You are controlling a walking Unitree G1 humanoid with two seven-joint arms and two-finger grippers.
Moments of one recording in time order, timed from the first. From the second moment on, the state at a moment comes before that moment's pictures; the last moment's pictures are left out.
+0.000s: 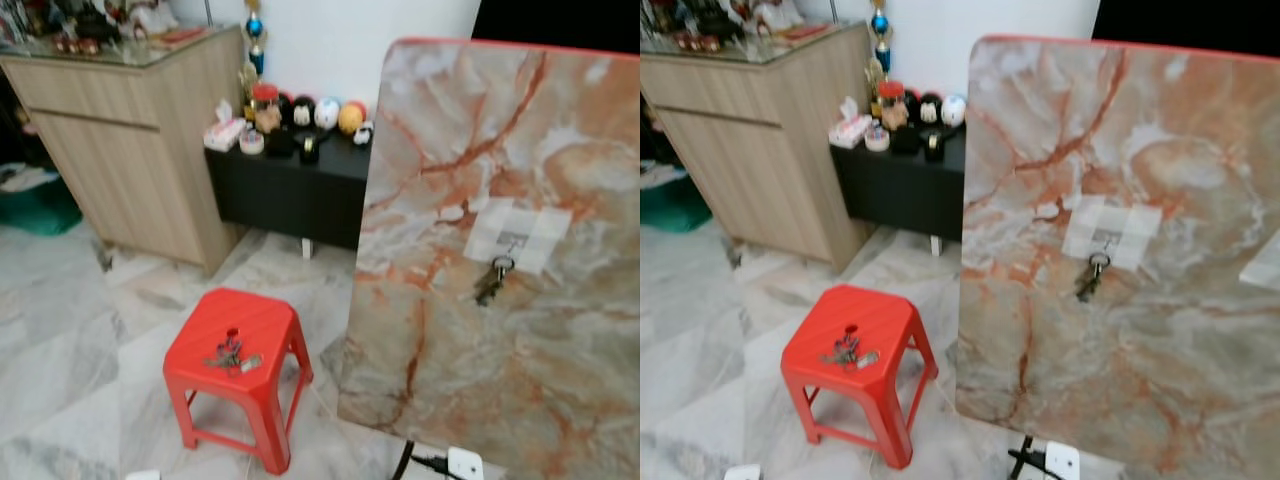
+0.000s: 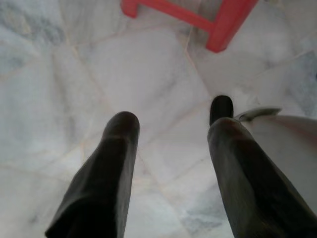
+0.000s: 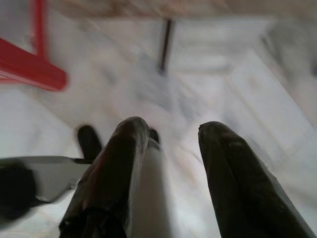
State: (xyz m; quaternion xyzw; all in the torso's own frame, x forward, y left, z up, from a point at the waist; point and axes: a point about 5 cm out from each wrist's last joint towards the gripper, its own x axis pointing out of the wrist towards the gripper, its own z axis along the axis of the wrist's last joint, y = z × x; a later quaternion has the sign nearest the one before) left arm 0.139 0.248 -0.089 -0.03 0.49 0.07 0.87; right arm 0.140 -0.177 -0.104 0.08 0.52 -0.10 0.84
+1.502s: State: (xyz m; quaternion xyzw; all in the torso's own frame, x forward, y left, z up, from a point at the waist) left arm 0.131 0.268 -0.086 0.00 0.50 0.10 0.86; right arm 0.152 -0.159 -0.101 0.08 0.52 -0.06 0.85
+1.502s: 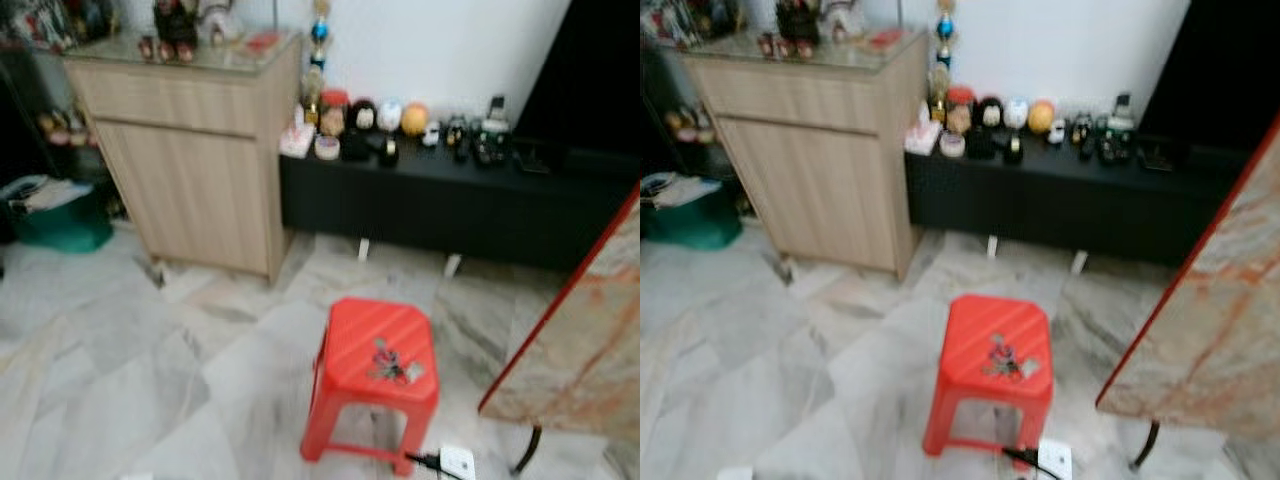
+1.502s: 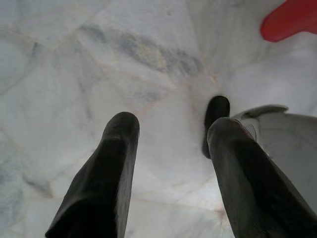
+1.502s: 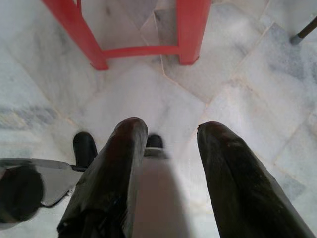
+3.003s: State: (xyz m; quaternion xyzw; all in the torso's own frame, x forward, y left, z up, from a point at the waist) left arm 0.190 0.260 -0.064 -0.02 0.44 0.10 0.89; right arm 0.207 -0.163 -0.076 0.11 0.47 -0.09 0.87
